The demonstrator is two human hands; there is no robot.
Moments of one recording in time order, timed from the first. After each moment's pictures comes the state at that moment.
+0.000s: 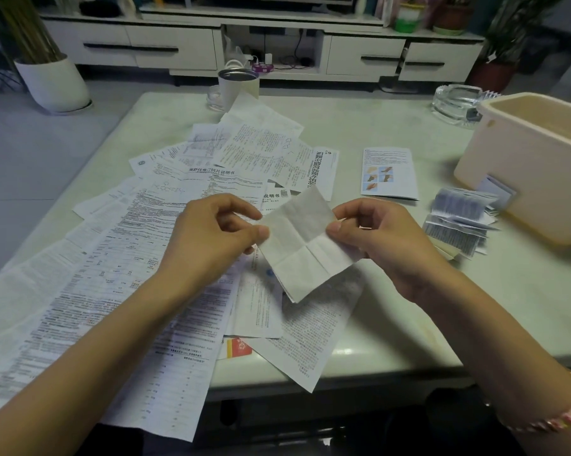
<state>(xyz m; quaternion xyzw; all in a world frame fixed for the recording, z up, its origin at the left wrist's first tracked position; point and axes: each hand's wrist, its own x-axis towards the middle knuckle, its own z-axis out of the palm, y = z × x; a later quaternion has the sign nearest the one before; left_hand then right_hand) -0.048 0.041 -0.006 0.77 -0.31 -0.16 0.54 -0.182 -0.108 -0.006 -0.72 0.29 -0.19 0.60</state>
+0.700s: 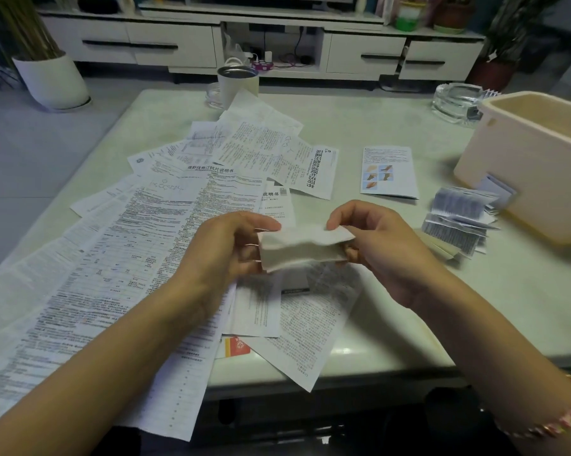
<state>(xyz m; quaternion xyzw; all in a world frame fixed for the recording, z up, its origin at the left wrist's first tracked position) -0.064 0.033 -0.005 0.63 -0.15 -0.37 0.66 -0.181 -0.101 -0.005 -0.69 0.26 -0.18 0.65</state>
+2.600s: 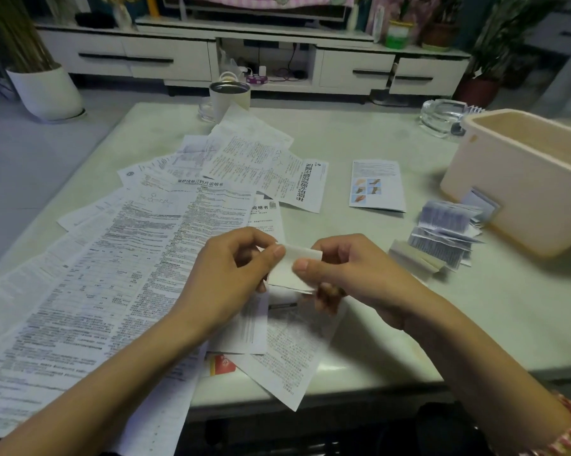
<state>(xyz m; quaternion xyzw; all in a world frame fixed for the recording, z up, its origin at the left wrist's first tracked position) -0.074 0.031 -0.023 0.70 -0.36 -0.19 0.58 -0.189 -0.093 0.000 -0.74 0.22 -0.06 0.63</state>
